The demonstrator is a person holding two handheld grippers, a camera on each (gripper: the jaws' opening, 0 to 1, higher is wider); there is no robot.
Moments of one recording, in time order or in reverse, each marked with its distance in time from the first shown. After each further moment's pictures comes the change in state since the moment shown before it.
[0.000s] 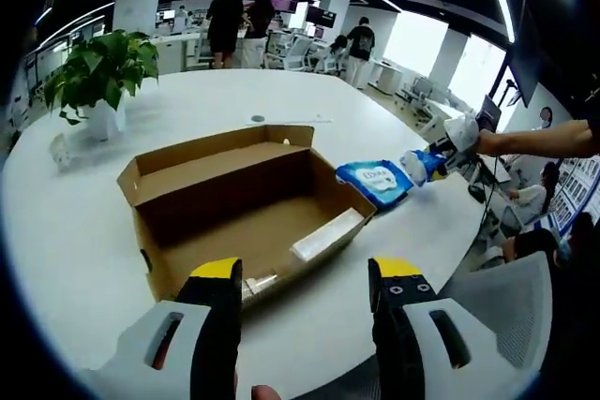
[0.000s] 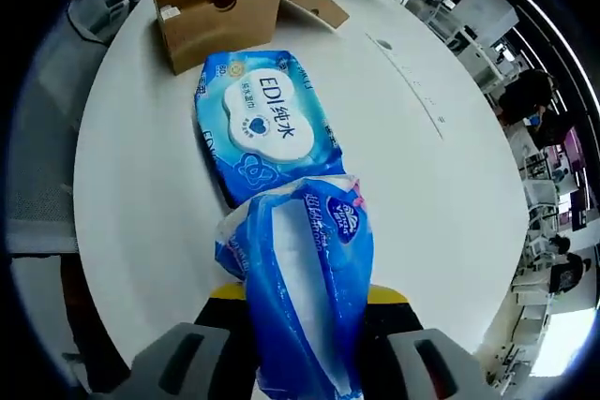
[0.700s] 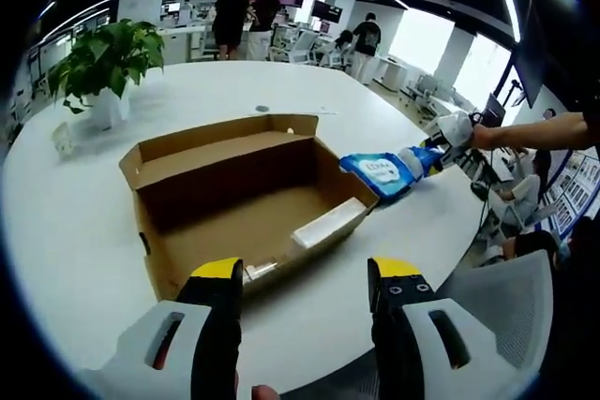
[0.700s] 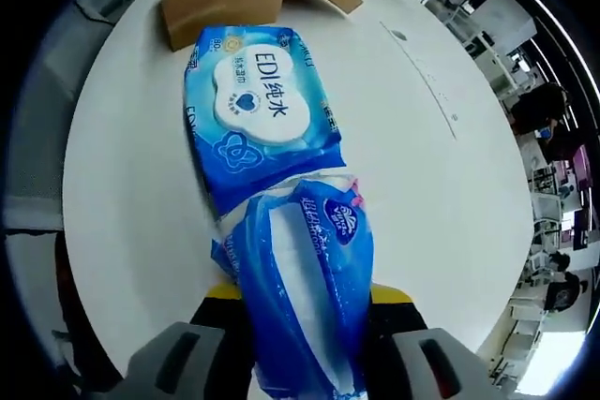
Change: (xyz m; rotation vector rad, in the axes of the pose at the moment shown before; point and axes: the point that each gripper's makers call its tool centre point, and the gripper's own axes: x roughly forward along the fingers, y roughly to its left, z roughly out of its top) left arm 0.002 -0.001 -0.013 -0.021 0.029 0.011; right arm 0.025 -0.014 -0.008 -0.082 0.038 0.021
